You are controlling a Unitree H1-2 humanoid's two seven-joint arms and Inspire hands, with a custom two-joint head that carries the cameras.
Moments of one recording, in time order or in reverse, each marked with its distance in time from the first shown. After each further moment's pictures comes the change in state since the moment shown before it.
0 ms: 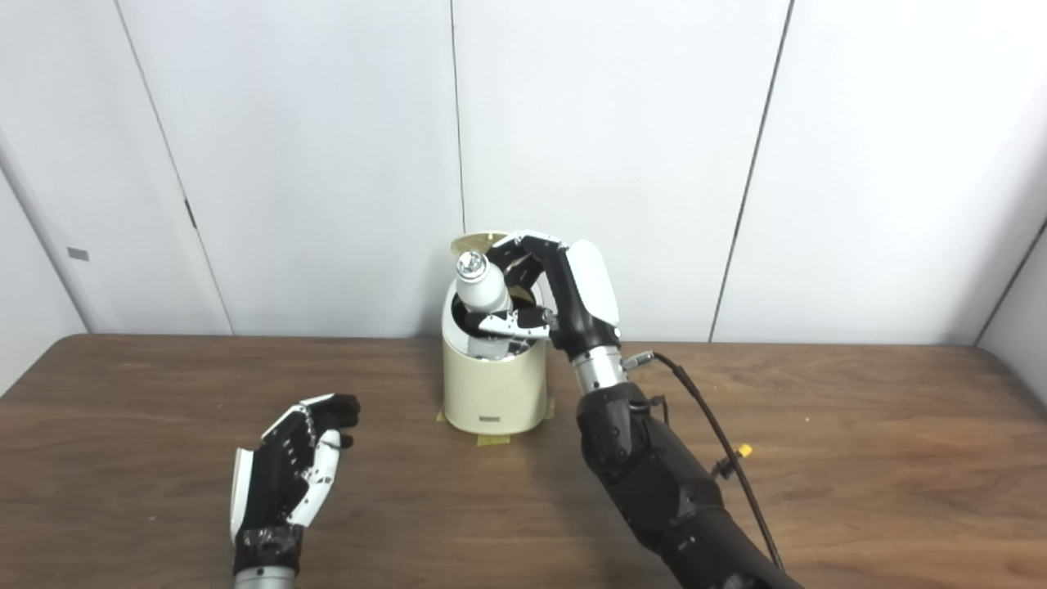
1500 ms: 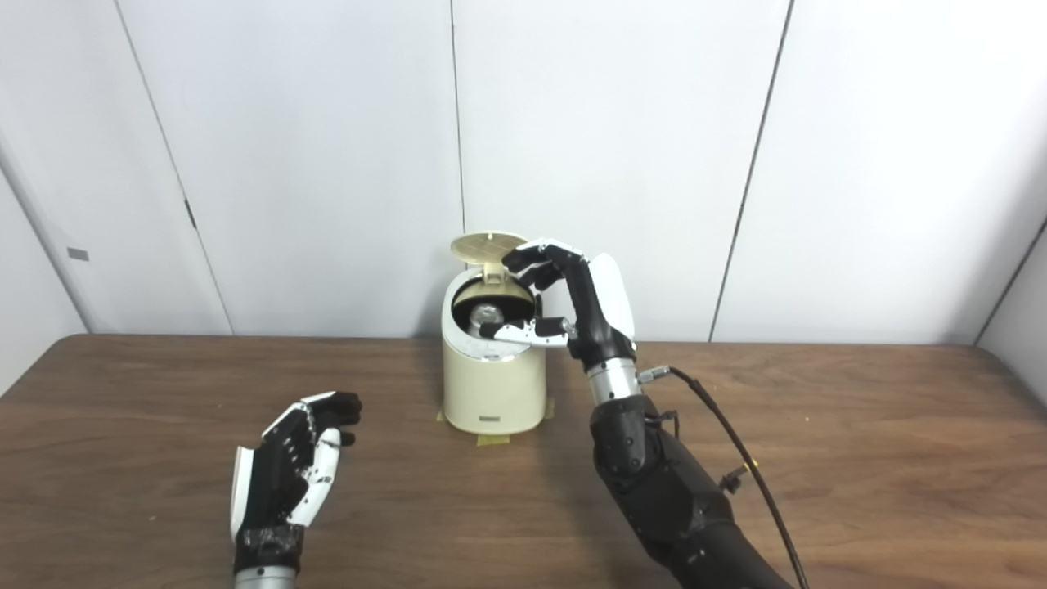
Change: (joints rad) left arm 0.000 0.001 0.000 0.000 0.004 -0.026 -0.006; right arm 0.035 -0.001 -0.046 -0.010 0.072 0.000 0.031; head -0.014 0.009
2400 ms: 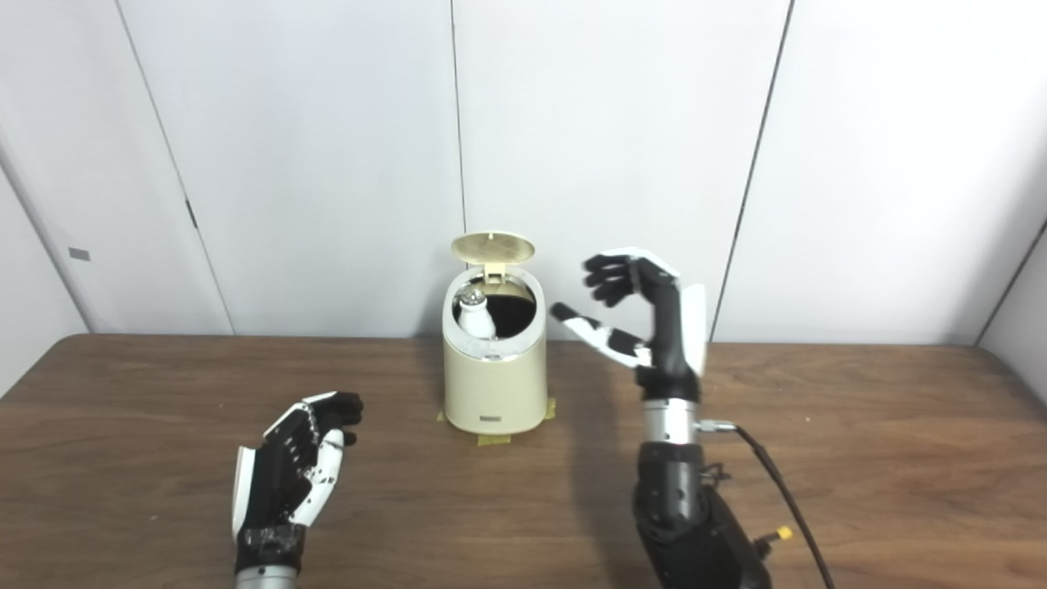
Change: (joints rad) left arm -0.007 0.000 0.003 0.017 -0.013 -0.001 -0.006; right arm 0.243 -0.032 -0.164 -0.356 0.050 -0.003 -0.092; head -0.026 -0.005
